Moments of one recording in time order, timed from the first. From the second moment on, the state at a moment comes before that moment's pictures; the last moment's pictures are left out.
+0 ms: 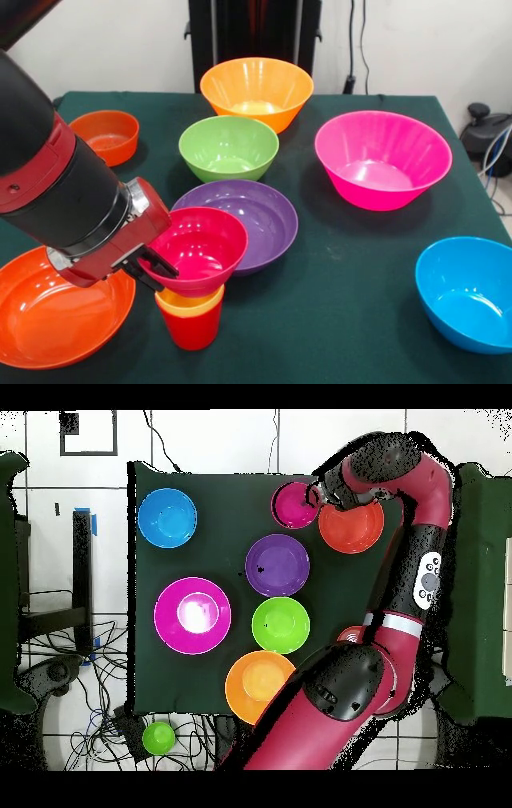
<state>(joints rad) -0.62 -0.01 0.88 0.35 -0.52 1.66 0.96</state>
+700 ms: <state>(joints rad) -0.62 -0.01 0.88 0.35 -0.52 1.66 0.96</state>
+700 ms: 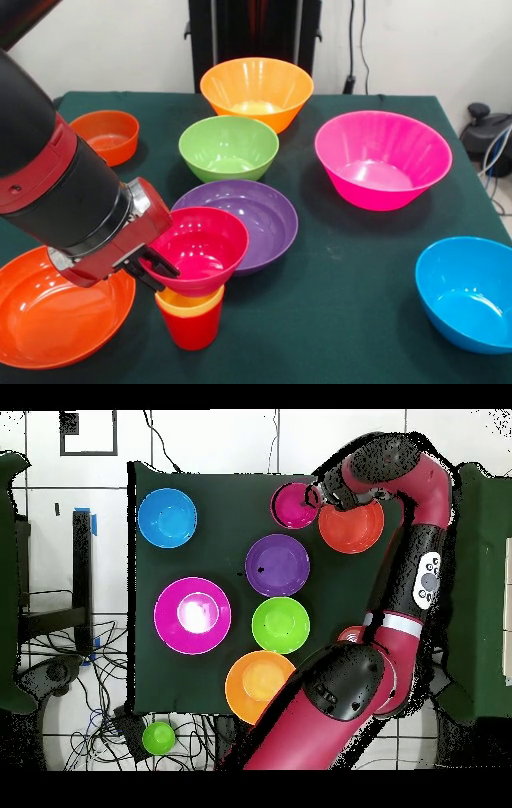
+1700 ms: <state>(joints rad) -0.62 -0.01 0.88 0.35 -0.55 1.66 0.96</state>
